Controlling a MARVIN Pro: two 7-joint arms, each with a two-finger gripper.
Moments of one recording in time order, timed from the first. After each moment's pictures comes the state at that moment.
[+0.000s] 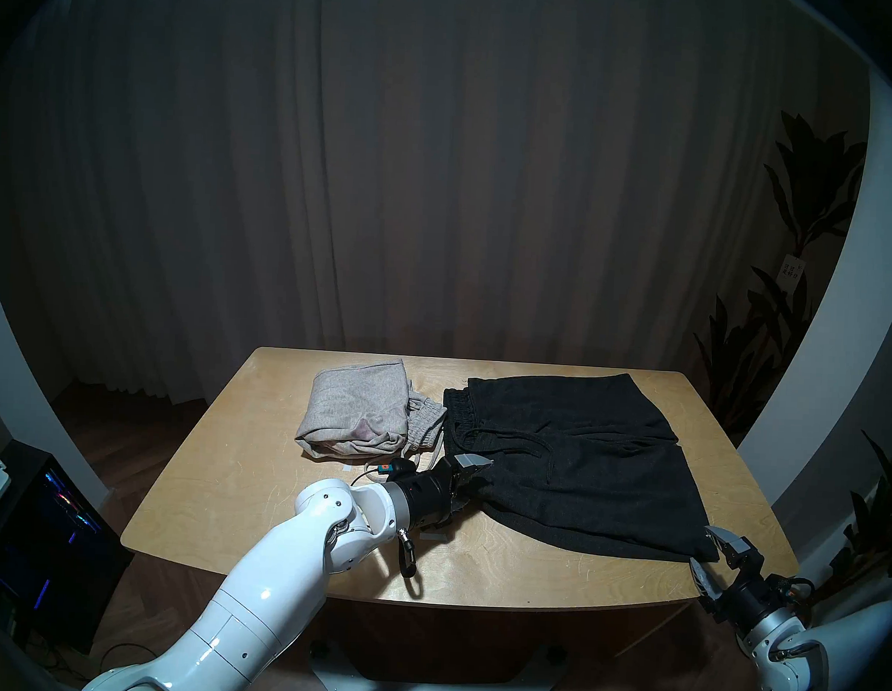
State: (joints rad) left arm 1.51 -1.26 -1.12 -1.52 -1.79 0.57 0.16; right arm -2.11 -0.10 0.84 -1.75 2.88 -0.26 0.97
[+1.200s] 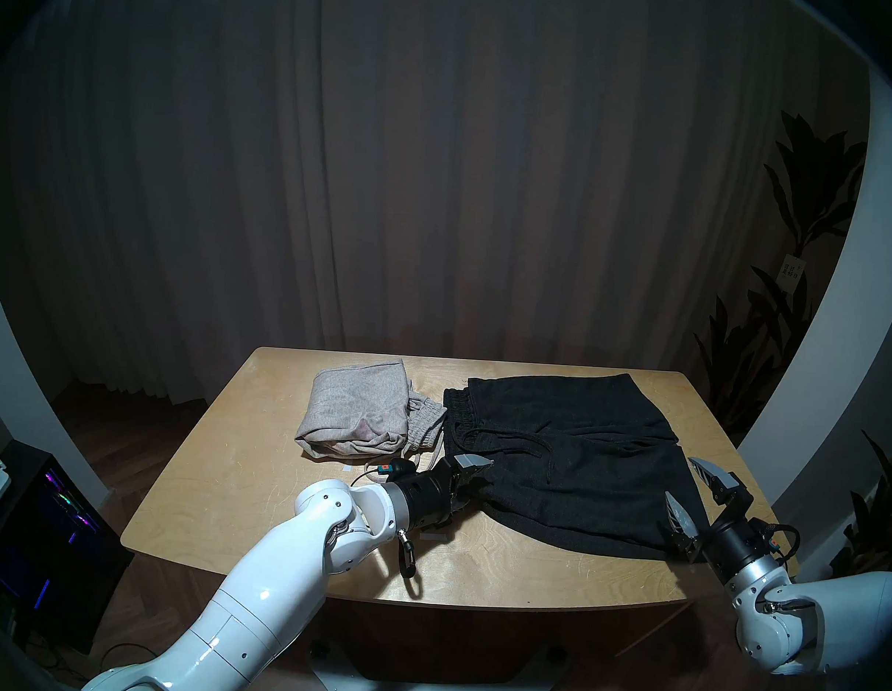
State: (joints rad) left arm 1.51 -1.26 -1.12 -1.52 -1.78 0.57 0.15; right arm -2.00 -0.11 0.97 -1.87 2.88 -0.26 0.93
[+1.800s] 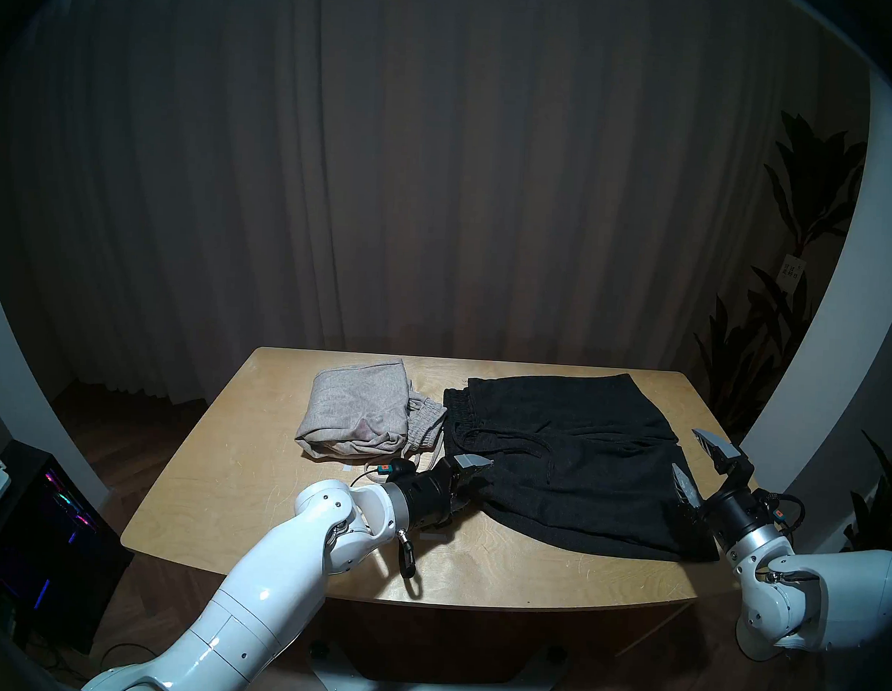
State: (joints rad) left arm 1.51 -1.26 -1.12 -1.52 -1.78 0.57 0.14; right arm -1.95 -0.11 1.03 -1.86 2.87 -0.32 0.84
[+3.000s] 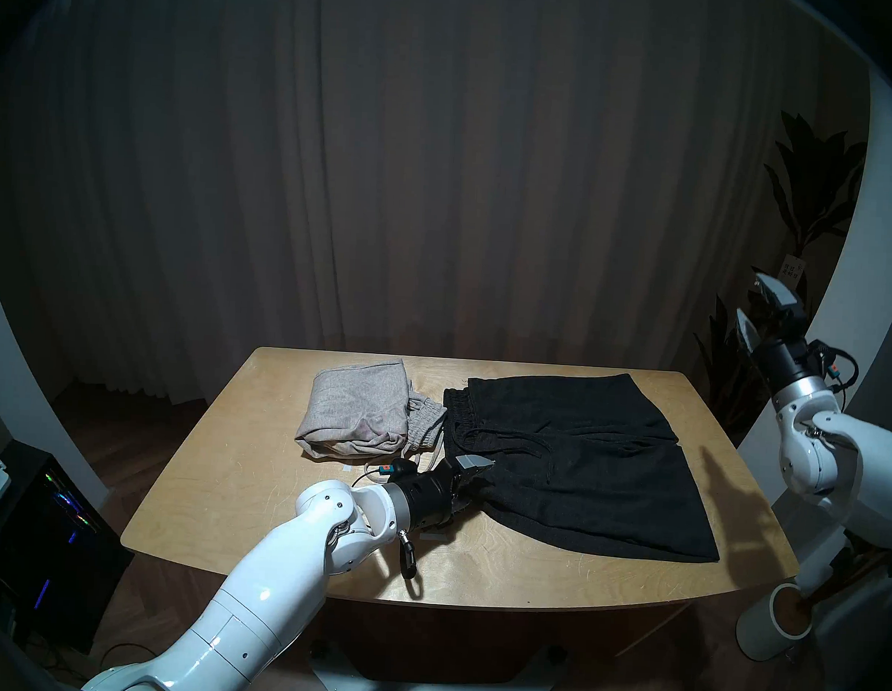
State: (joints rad) left arm 1.50 -1.26 -1.11 -1.52 -1.78 0.57 0.13; right arm -1.71 -0.11 1.39 -1.76 2.75 -0.40 0.66
